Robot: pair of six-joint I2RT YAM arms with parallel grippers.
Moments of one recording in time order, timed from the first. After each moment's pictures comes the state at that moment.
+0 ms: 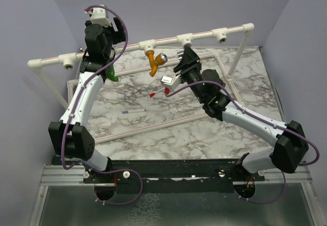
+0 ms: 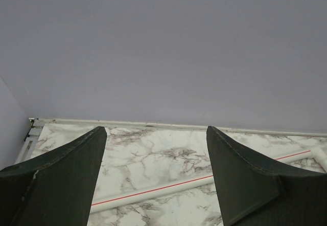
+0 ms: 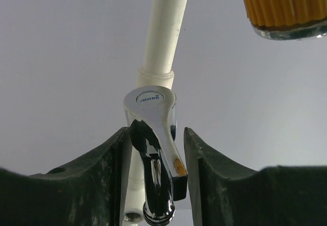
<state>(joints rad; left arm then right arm) -0.14 1.55 1.52 0.02 -0.12 -0.14 0.79 1.40 1.06 0.47 0.29 -1.86</state>
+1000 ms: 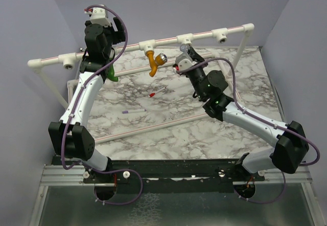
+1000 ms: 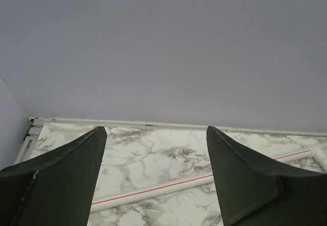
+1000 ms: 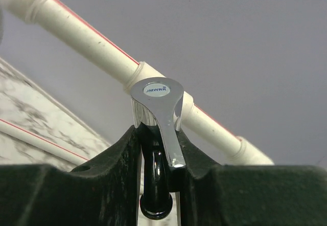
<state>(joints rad) -0.13 1.55 1.52 0.02 -0.12 -0.14 0.79 1.39 1.06 0.63 0.34 -0.96</state>
